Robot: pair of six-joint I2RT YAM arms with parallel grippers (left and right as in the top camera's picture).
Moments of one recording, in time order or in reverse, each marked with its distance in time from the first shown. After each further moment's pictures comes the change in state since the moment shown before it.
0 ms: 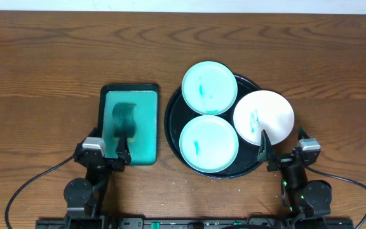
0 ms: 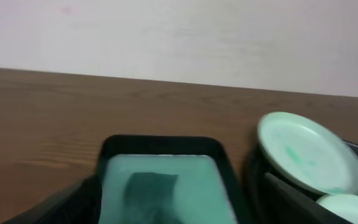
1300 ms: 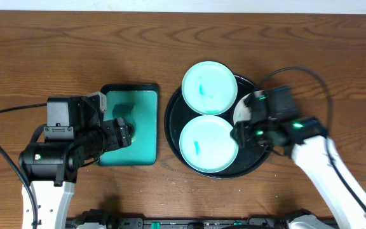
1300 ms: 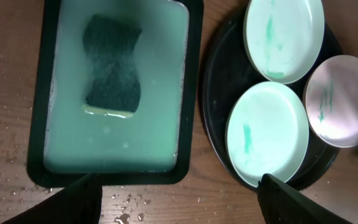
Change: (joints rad) left arm 0.000 0.986 1.023 -1.011 0.146 -0.131; right arm 0.197 1.331 0.894 -0.793 -0.256 0.109
